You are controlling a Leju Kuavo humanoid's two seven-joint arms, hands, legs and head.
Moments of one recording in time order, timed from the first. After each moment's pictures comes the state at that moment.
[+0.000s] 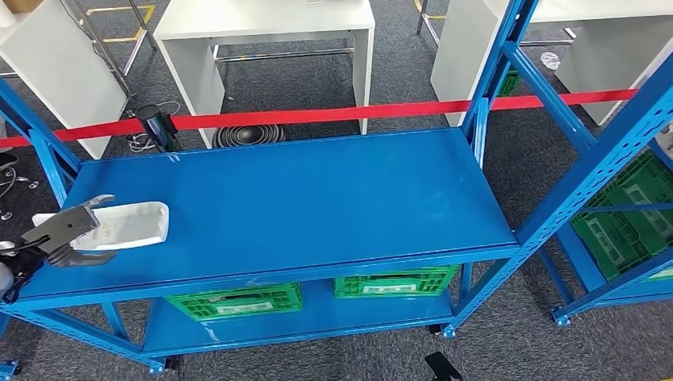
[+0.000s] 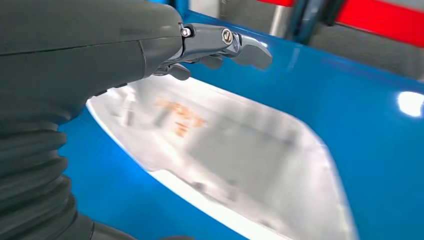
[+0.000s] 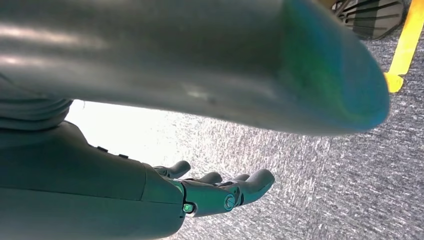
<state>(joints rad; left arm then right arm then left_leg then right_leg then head) -0.85 0.42 -0.32 -0.36 -0.47 -0.61 -0.63 -0.03 0.10 -0.53 -0.17 0.58 -0.02 0.11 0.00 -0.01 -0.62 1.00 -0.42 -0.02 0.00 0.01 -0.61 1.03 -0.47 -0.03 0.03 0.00</state>
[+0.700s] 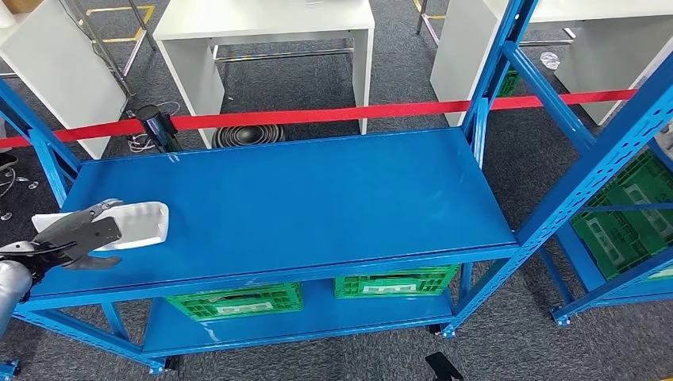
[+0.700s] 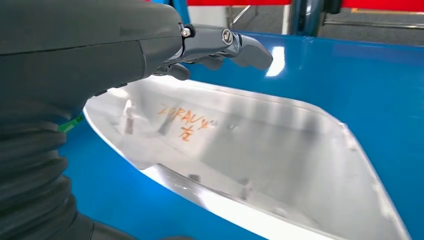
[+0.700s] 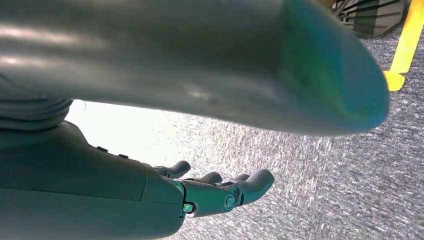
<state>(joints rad) -0.85 0.39 -0.41 -0.36 -0.57 -0.48 -0.58 -0.04 0.10 -0.54 -0.17 0.59 -0.02 0.12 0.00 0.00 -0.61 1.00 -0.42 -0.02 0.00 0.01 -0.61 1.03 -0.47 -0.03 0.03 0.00</state>
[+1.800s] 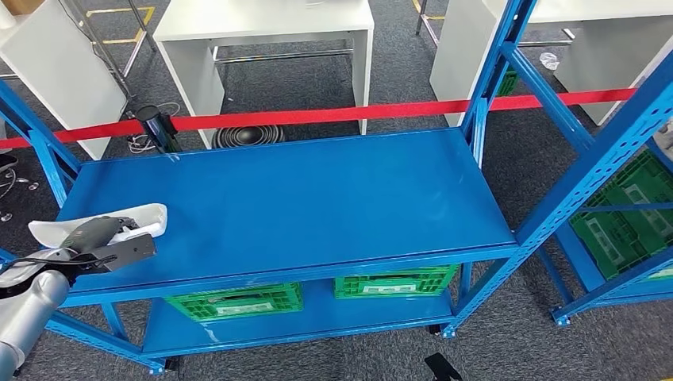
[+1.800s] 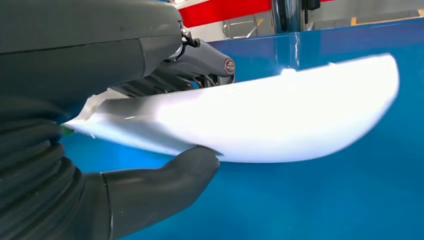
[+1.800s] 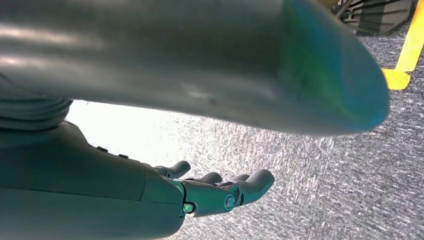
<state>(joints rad) -0.81 0.34 -0.52 -0.35 -0.68 -0.32 -0.49 -0.04 0.10 -0.55 -0.17 0.62 -0.02 0.12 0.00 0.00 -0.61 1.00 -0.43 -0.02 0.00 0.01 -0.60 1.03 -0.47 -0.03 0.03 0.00</state>
